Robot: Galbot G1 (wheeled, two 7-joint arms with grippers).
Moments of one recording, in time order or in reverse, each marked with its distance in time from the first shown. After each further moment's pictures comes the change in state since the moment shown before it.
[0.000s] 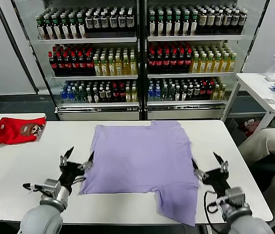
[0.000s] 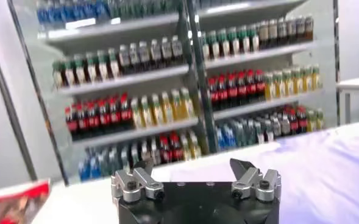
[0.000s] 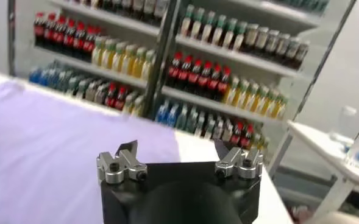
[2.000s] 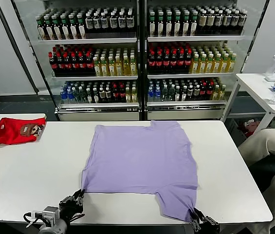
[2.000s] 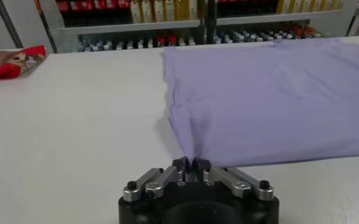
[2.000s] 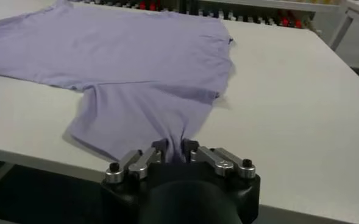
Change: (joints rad) left arm 0.159 0.010 0.014 0.044 -0.154 0.062 -0.037; right arm -0.167 -0.011 -0.099 -0.036 0.158 0.004 0.075
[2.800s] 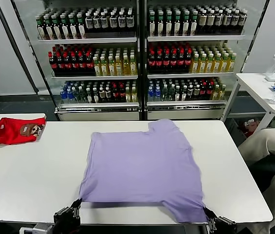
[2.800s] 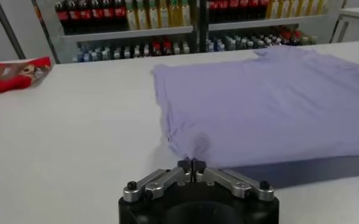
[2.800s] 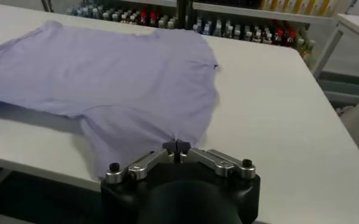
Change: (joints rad) left arm 0.273 0.078 -0.058 -0.247 -0.024 -0.047 -0.106; right arm -0.298 -0.024 0.323 0.246 0.059 -0.006 -0.090
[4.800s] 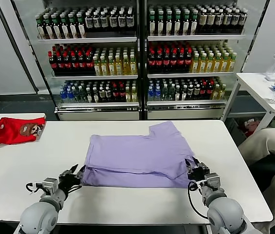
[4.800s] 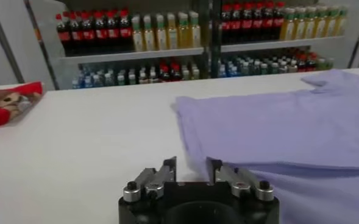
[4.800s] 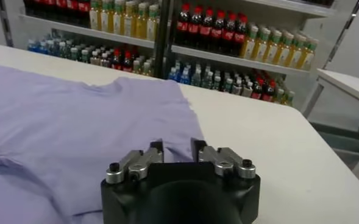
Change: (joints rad) left arm -0.563 -0.071 0.030 0.455 0.025 0.045 0.233; right arm 0.909 0.098 -0.438 -0.510 -0.085 -0.109 0.093
